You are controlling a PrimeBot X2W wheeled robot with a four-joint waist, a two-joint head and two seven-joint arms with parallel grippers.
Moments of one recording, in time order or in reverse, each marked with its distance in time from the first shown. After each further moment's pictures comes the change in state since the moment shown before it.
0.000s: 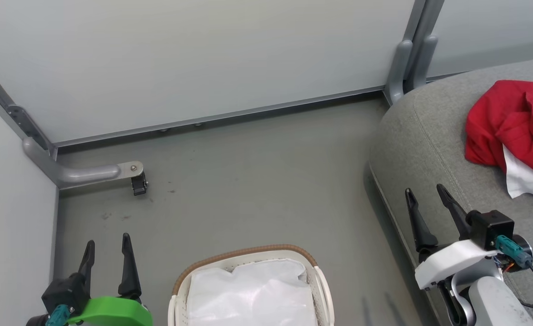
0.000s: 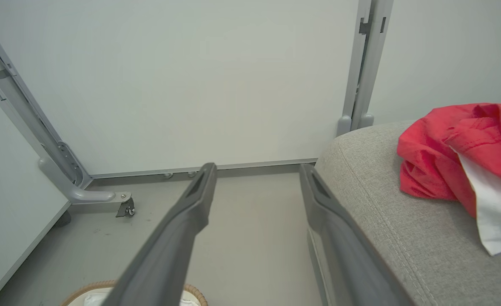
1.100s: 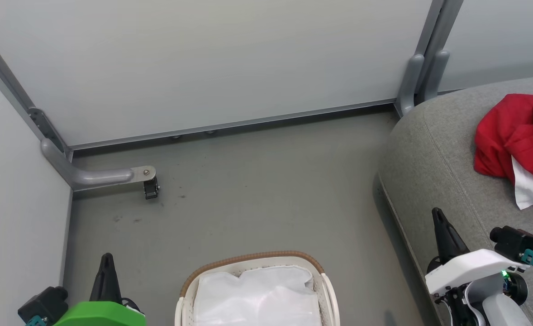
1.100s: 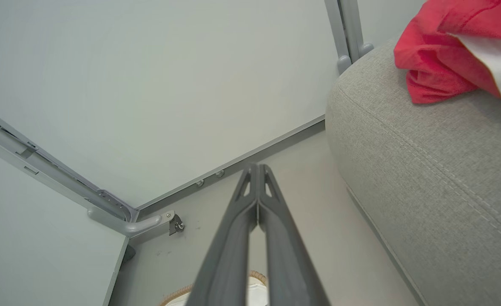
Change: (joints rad) left arm 0.024 -0.006 0.007 0.015 -0.364 -0.012 0.103; right arm 0.062 0.028 -0.048 0.007 0.357 0.000 0.104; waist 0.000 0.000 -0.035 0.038
